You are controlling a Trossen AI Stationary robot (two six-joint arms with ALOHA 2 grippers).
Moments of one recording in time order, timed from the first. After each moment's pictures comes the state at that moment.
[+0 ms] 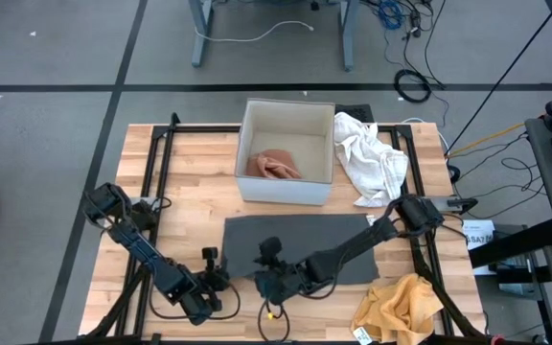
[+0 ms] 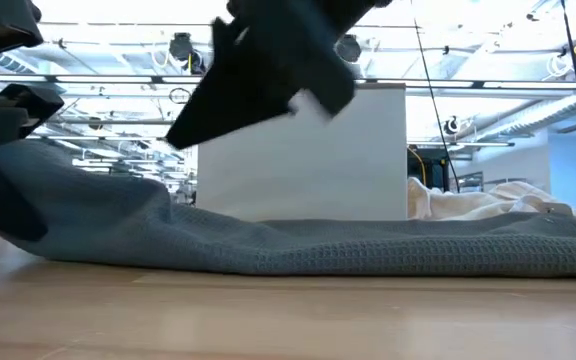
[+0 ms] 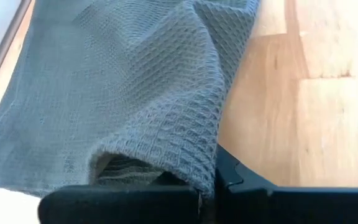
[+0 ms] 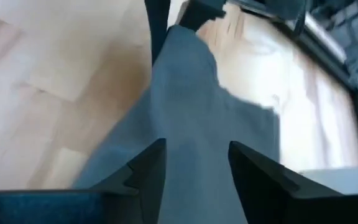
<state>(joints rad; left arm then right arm) -0.86 1.76 0.85 -0.35 -0.69 -0.72 0.47 2.16 1.61 -0.28 0.59 -0.14</state>
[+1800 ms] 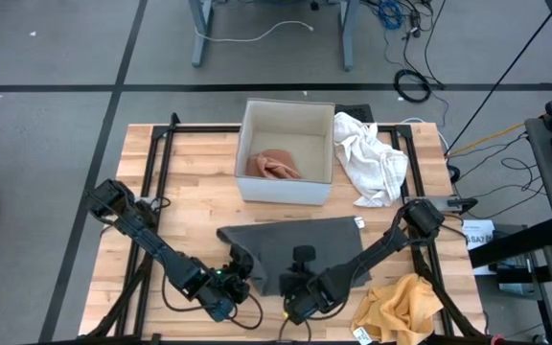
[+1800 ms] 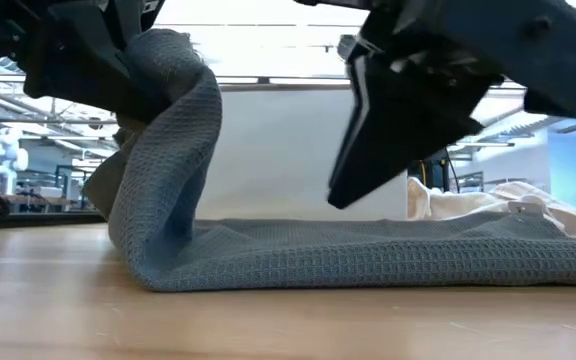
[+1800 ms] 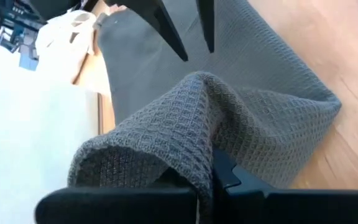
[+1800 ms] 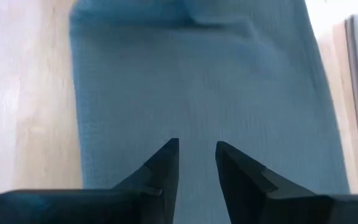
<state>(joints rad) -0.72 1.75 1.03 -0.26 -0.76 0.10 0.58 2.15 1.61 -0.76 0.58 0.51</state>
